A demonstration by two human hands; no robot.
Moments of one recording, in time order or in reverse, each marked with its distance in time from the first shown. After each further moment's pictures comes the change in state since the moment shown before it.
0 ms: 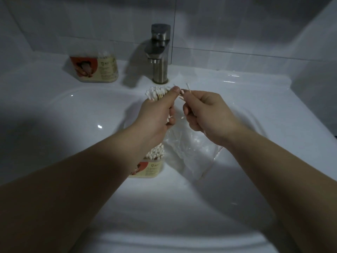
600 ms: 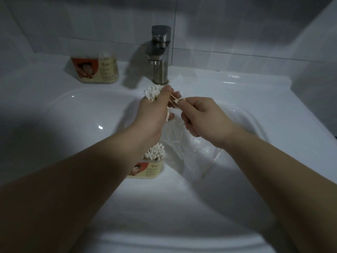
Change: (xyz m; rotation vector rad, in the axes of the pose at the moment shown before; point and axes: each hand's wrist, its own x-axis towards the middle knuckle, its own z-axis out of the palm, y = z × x) left_hand 0.007 0.000 -0.002 0.041 0.088 0.116; right_hand -0.006 -0.002 0.004 -0.299 -0.045 0.001
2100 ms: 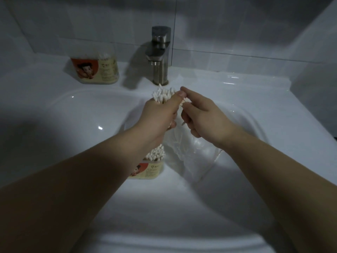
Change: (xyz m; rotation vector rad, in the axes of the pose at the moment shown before) left_hand -0.003 -0.005 0.000 0.122 -0.110 0.014; right_hand 0.001 0.001 -0.003 -0.003 0.014 0.012
